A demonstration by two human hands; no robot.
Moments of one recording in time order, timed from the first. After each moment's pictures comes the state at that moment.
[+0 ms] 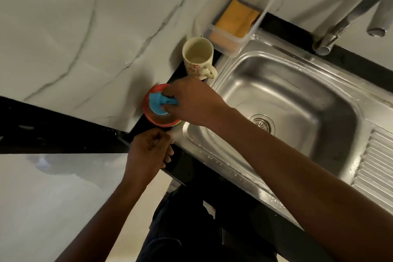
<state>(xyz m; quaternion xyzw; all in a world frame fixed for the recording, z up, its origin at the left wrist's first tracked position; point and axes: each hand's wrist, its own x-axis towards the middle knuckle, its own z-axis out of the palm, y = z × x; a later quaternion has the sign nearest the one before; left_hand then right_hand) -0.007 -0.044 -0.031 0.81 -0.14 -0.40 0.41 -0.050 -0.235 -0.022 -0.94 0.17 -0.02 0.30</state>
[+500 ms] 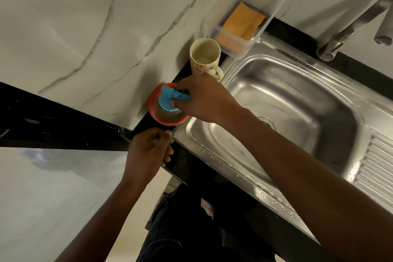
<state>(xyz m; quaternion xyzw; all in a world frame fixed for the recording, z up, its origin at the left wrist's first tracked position) -0.001 -0.035 -0.032 0.81 -0.14 -0.39 0.42 -0.059 -0.241 -0.015 -0.91 0.23 -0.04 0.34</state>
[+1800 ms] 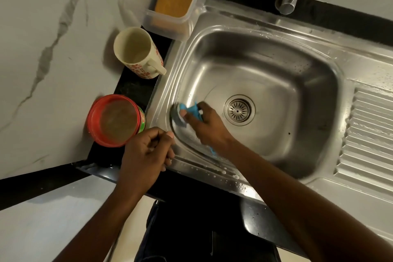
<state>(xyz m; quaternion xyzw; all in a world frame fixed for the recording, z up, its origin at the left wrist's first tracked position) -0.039 -0.115 -0.050 0.75 -0.28 -0.47 0.37 -0.175 -0.237 -0.155 -0.53 0.50 -0.10 0.67</state>
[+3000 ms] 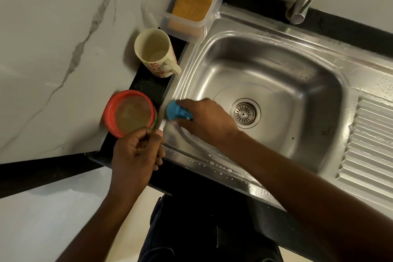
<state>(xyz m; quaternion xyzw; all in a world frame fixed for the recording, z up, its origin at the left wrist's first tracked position) -0.025 -0.086 -0.030 0.78 -0.25 -0.38 0.42 -0.149 -0.247 -0.099 -0.87 0.34 -0.04 0.36</state>
